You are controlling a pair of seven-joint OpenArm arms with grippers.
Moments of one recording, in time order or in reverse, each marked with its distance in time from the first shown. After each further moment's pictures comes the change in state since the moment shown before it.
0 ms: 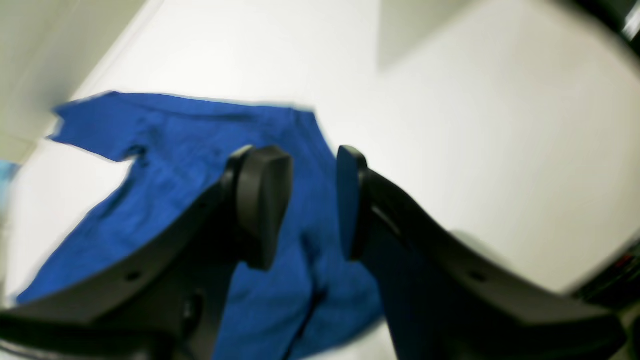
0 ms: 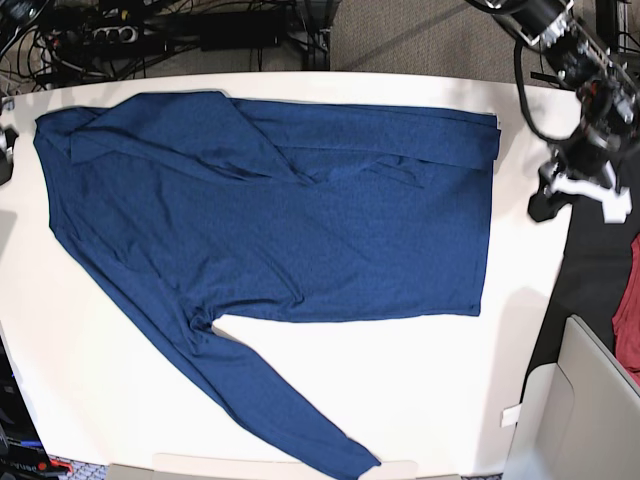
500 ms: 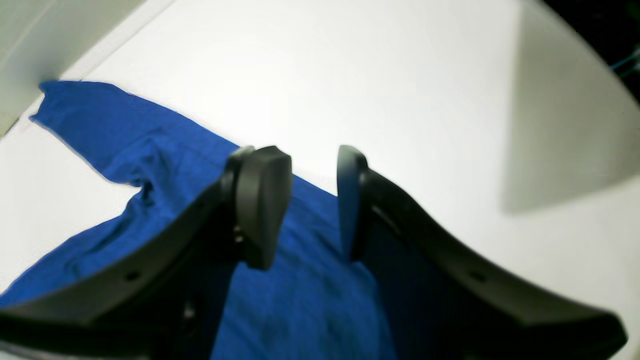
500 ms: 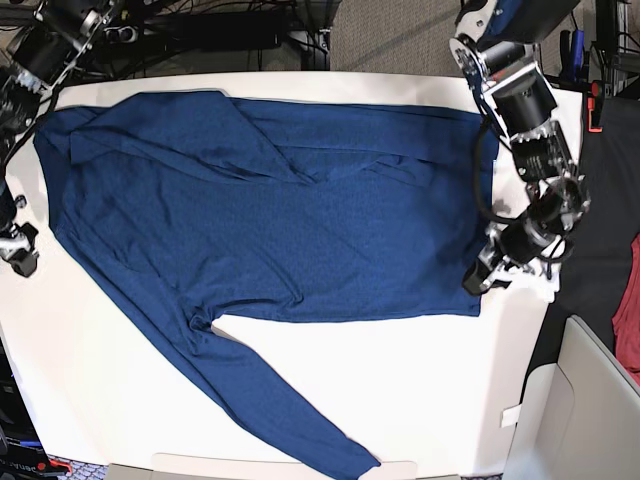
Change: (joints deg) left arm -20.8 -0.8 16.0 -34.3 8.2 1.0 -17.6; right arm 24.7 5.6 -14.4 -19.1 -13.8 0.9 -0.4
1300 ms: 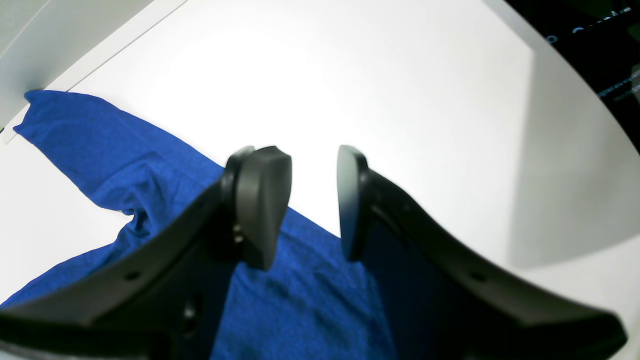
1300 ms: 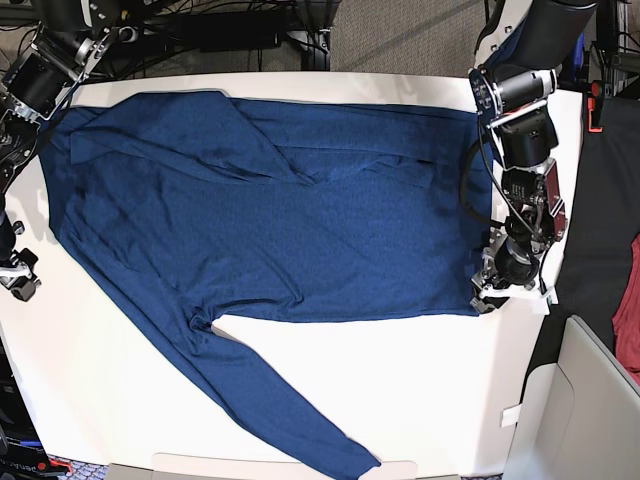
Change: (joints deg) left arm -7.6 -2.6 7.6 -21.2 13.3 0.1 -28.9; right arm 6.7 0.2 -3.2 -2.8 -5.9 -0.3 0.2
